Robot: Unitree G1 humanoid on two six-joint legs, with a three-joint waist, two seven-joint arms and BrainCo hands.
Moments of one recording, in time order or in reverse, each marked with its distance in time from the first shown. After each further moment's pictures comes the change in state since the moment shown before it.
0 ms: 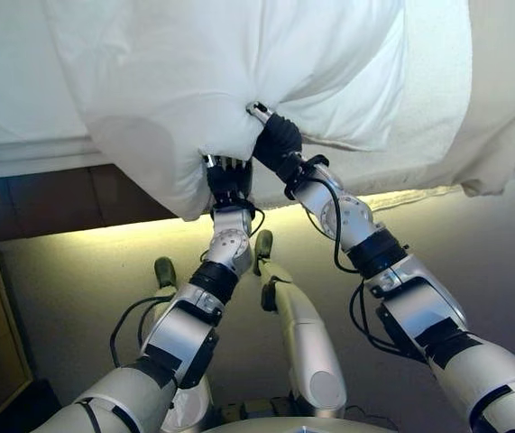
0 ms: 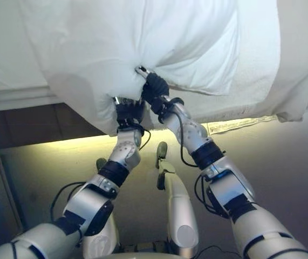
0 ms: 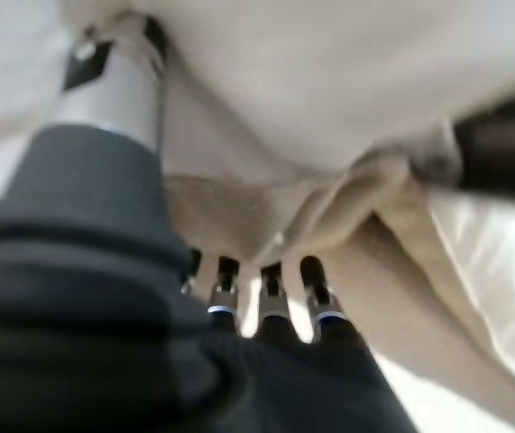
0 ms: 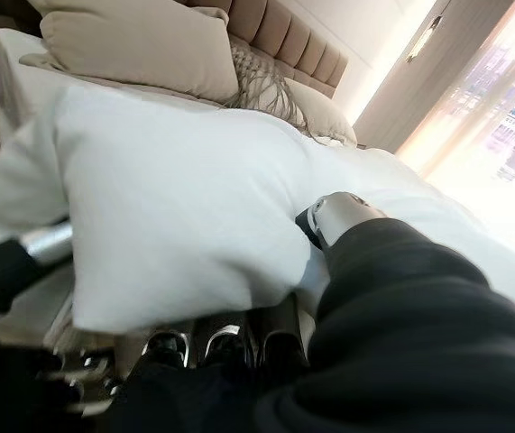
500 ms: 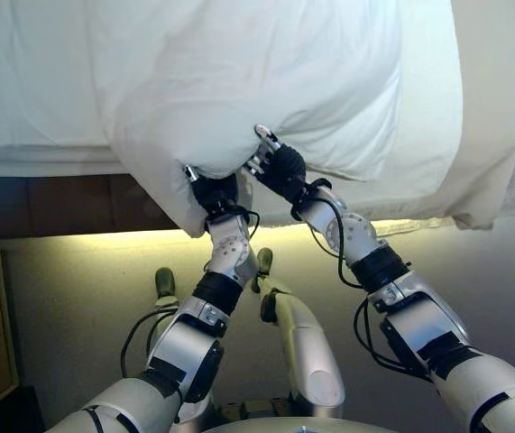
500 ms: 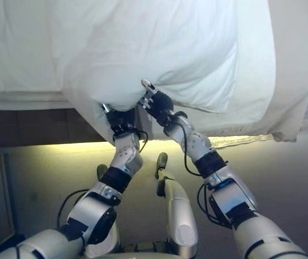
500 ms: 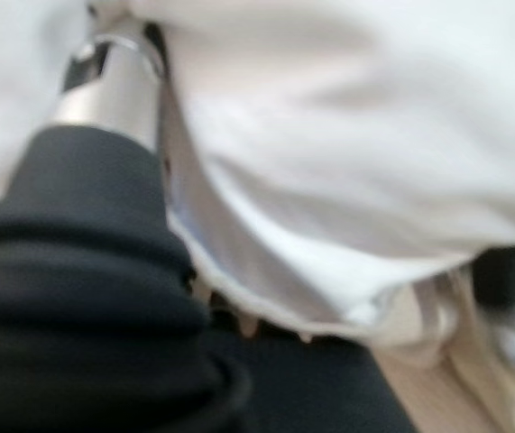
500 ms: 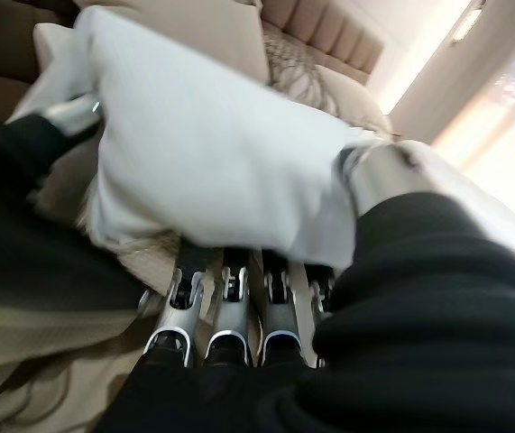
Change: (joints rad) left arm 0.062 -0.027 0.063 -0.076 0.000 -0.150 -0.029; right arm 0.096 -0.030 -0.014 0.004 -0.004 0.100 -0.029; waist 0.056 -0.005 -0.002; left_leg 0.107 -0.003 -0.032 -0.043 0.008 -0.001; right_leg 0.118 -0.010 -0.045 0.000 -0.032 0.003
